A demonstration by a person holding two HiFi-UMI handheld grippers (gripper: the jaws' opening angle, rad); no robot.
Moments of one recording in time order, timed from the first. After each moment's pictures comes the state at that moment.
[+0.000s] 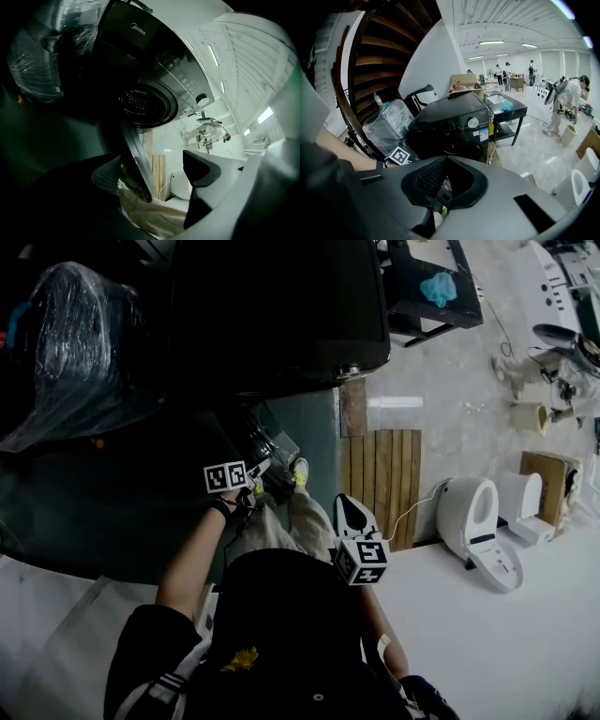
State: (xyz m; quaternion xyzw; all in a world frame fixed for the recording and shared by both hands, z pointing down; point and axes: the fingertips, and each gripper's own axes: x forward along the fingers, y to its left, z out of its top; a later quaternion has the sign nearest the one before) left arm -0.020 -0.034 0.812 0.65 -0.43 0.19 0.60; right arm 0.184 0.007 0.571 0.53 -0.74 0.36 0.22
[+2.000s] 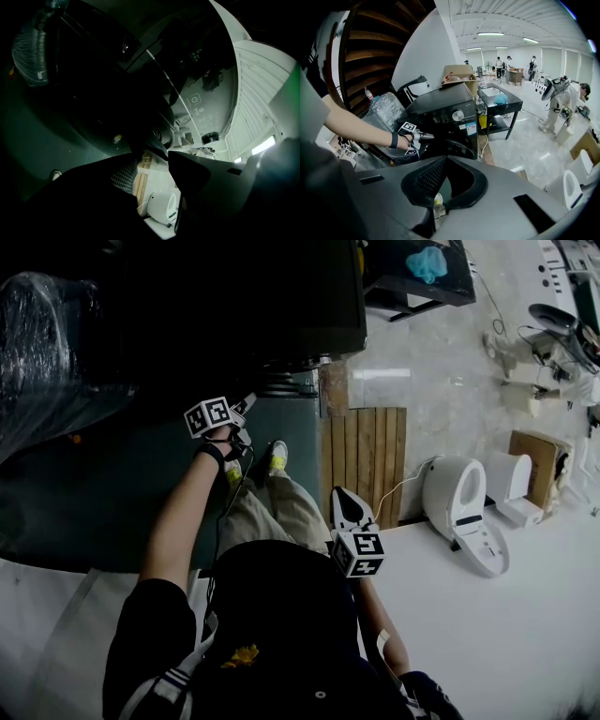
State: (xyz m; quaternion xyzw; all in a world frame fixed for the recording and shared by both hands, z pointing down) left arm 0.047 -0.208 0.828 0.61 -0.44 0.06 0.65; right arm 0.257 -0.014 0.610 0.52 -0.71 0.38 0.27
